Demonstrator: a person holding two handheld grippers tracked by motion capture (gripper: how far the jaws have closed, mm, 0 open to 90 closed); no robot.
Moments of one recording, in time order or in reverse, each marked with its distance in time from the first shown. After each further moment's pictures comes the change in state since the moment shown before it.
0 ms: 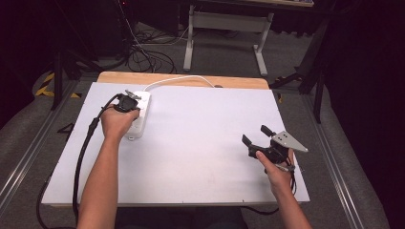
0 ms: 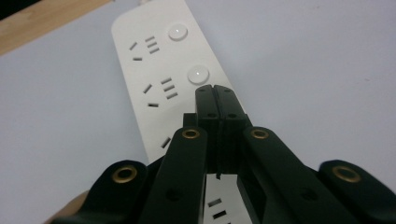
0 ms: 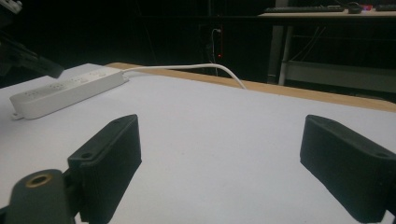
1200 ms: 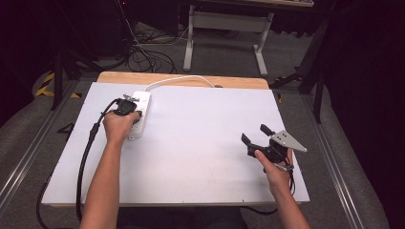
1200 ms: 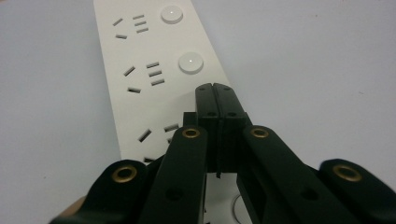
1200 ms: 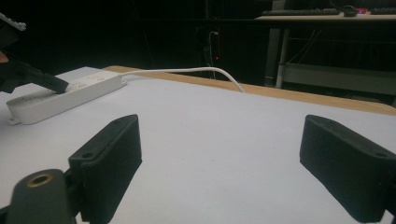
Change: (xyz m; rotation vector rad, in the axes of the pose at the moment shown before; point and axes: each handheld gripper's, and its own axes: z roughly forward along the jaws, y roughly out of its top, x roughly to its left) left arm 0.003 -0.015 0.016 -0.034 -0.073 -0.137; right arm 0.003 0.003 0.002 -0.009 -0.015 0.000
